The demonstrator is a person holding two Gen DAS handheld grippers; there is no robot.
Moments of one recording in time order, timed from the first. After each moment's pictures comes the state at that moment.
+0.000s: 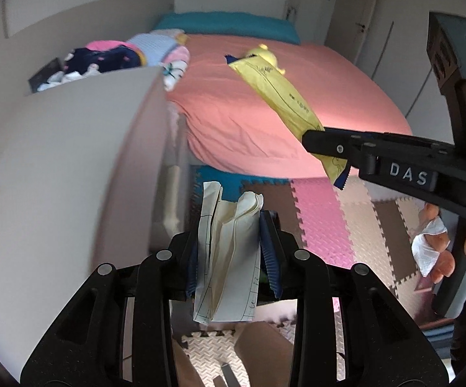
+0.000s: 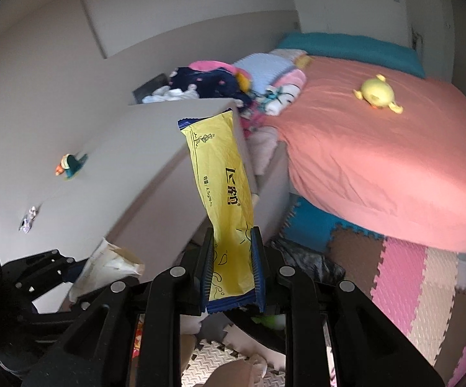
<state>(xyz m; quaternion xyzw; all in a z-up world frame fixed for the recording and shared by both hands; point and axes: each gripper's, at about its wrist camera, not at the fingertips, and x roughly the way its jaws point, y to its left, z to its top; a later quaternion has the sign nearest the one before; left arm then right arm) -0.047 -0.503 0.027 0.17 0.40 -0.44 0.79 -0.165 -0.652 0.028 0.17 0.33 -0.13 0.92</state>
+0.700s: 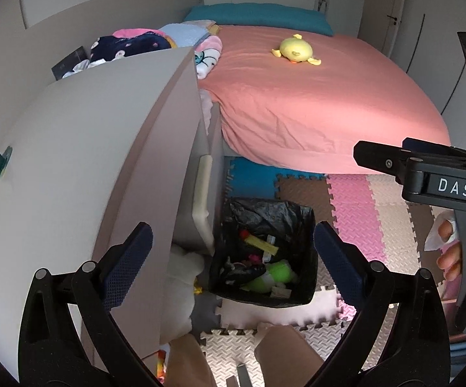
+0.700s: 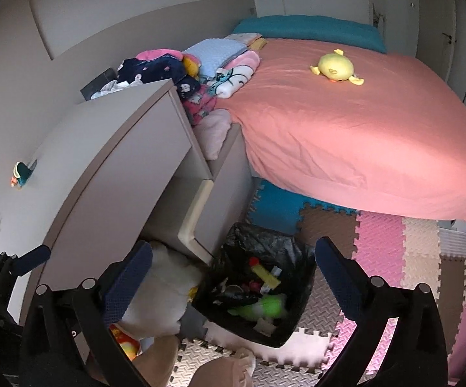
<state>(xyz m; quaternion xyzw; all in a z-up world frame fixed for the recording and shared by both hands) -0.034 -0.509 -0.003 0.19 0.40 -0.36 0.82 -0.159 -0.674 -0.010 0.19 0.35 -0.21 0.89</state>
